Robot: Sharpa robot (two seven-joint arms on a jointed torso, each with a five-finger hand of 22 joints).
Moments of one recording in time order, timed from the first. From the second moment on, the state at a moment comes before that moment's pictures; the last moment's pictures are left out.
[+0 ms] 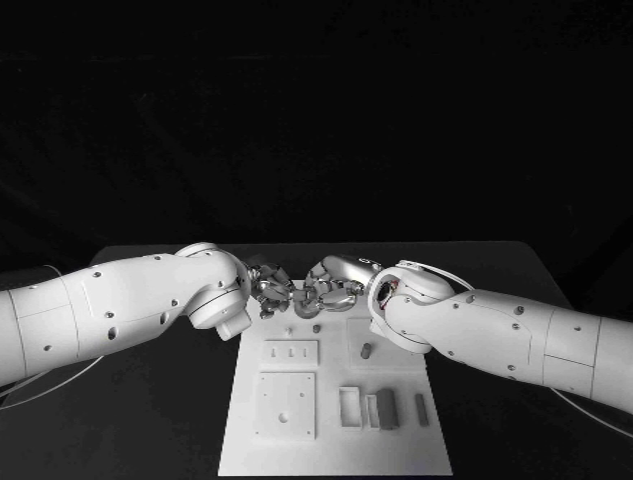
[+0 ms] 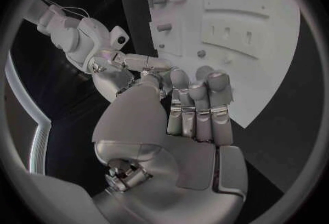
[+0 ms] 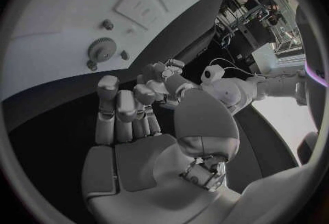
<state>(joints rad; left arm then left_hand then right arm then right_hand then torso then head) 1.40 -0.66 -0.22 1.37 -0.70 -0.09 -0.41 1.27 -0.05 -0.02 0.29 0.57 1.15 0.03 0.28 0.75 1.30 -0.08 0.70 0.86 1.15 -0.17 1.11 1.02 0.02 1.25 -0.26 0.76 1.31 1.24 -0.46 -0.14 1.25 -1.28 -0.29 -0.03 1.02 -0.06 0.51 -0.28 0.18 0.92 0.10 0.36 0.50 1.18 0.00 1.18 0.97 1.17 -0.10 1.48 0.94 0.22 1.13 -0.05 1.03 1.31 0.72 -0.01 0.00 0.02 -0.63</state>
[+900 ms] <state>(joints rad) 1.39 -0.66 -0.22 1.36 -0.64 -0.09 -0.42 1.37 -0.04 -0.01 0.28 0.65 1.10 0.06 0.23 0.73 1.28 -0.05 0.70 0.85 1.13 -0.15 1.12 1.00 0.02 1.23 -0.25 0.76 1.31 1.24 -0.45 -0.14 1.24 -1.28 -0.29 -0.03 1.01 -0.05 0.51 -0.29 0.18 0.92 0.09 0.35 0.50 1.18 0.00 1.18 0.97 1.17 -0.10 1.48 0.94 0.22 1.14 -0.05 1.03 1.31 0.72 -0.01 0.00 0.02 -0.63</state>
